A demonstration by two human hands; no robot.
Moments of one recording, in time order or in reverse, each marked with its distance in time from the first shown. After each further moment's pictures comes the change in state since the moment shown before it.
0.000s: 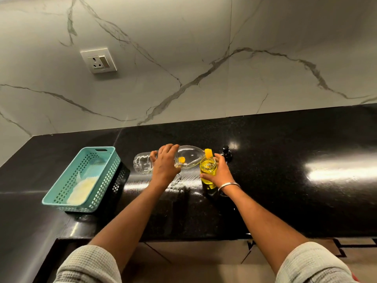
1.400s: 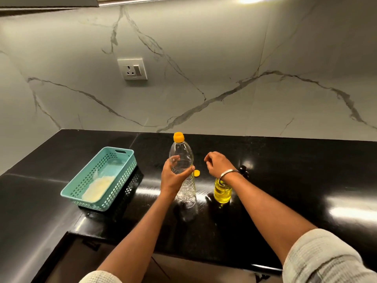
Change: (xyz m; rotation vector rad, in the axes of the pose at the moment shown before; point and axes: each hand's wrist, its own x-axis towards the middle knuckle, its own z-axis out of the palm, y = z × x) left_hand -0.008 -0.022 0.006 -1.043 0.196 -0.445; right_hand 0.068 -0.088 0.014 -0.565 -0.188 -0.341
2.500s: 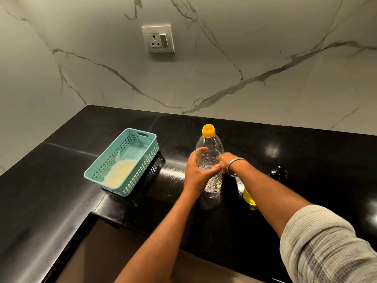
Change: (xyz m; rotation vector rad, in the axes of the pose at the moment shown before) left_hand 0.010 -0.012 0.001 0.047 0.009 0.034; right_hand 0.073 -0.016 0.073 -0.247 -0.569 0.110
